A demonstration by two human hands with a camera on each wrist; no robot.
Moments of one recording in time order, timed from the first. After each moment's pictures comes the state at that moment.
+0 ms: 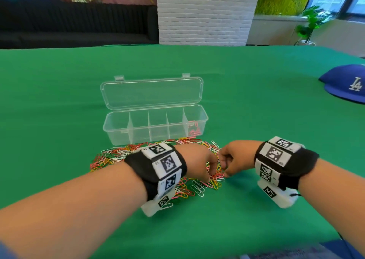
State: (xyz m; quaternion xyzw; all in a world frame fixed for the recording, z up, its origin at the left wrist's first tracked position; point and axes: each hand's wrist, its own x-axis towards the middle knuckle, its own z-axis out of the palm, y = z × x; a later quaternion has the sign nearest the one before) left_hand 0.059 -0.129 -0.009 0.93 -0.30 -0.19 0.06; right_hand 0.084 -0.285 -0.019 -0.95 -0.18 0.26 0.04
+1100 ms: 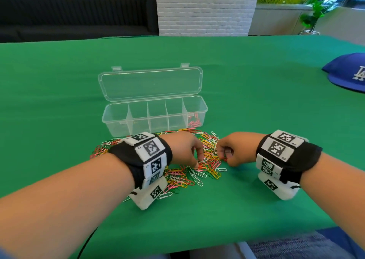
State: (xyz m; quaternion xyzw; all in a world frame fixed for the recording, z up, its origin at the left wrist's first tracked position) left_hand 0.066 -0.107 -0.016 0.94 -0.23 -0.22 0.13; right_hand 0.075 -0.287 -0.019 -0.95 -0.22 0.22 0.03
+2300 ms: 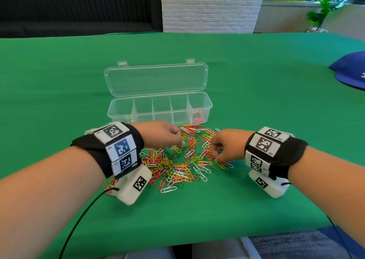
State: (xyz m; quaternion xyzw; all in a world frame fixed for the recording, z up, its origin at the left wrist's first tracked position) left_hand 0.064 -0.058 -0.002 0.93 -0.10 -0.25 0.26; right_hand 0.077 -0.261 -0.026 -0.95 -0.22 0.21 0.03
